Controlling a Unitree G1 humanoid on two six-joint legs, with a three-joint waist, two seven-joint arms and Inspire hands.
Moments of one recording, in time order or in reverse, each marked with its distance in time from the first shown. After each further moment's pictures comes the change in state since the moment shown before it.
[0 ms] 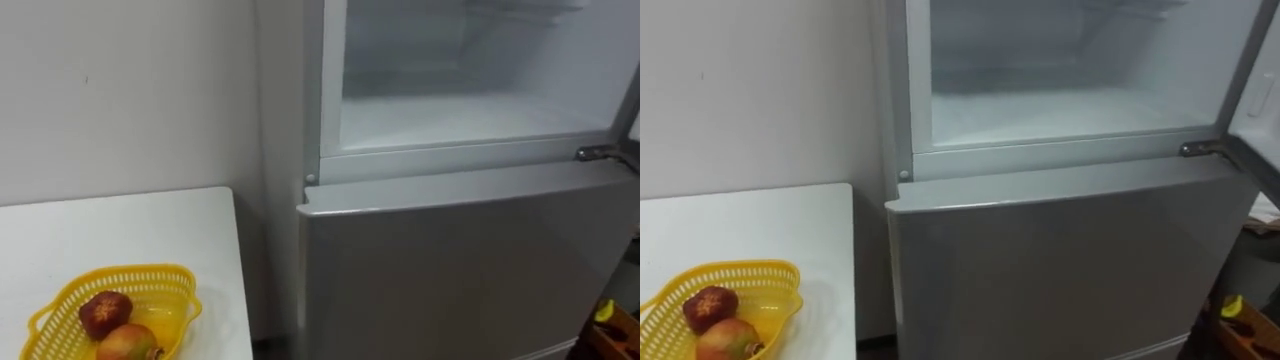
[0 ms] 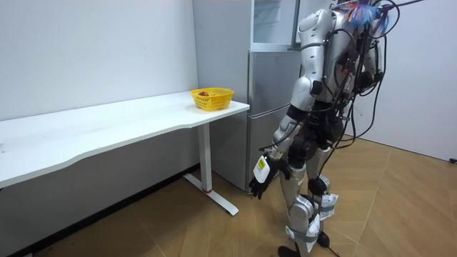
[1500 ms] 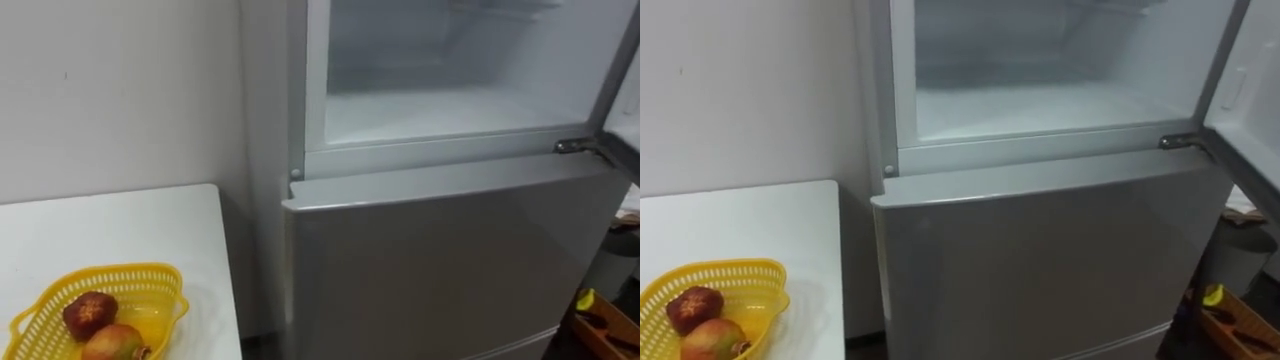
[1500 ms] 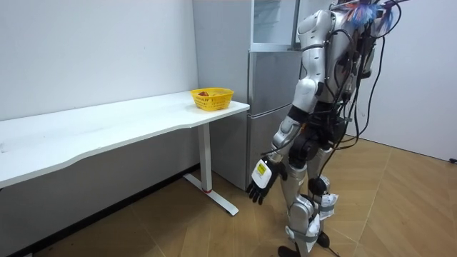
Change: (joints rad) left arm 0.020 -0.040 0.208 0.048 0.053 0.000 -0.019; right arm -0.349 -0.141 -0.262 -0.288 0.166 0.055 0.531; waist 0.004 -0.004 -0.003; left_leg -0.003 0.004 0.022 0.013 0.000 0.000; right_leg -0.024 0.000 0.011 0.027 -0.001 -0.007
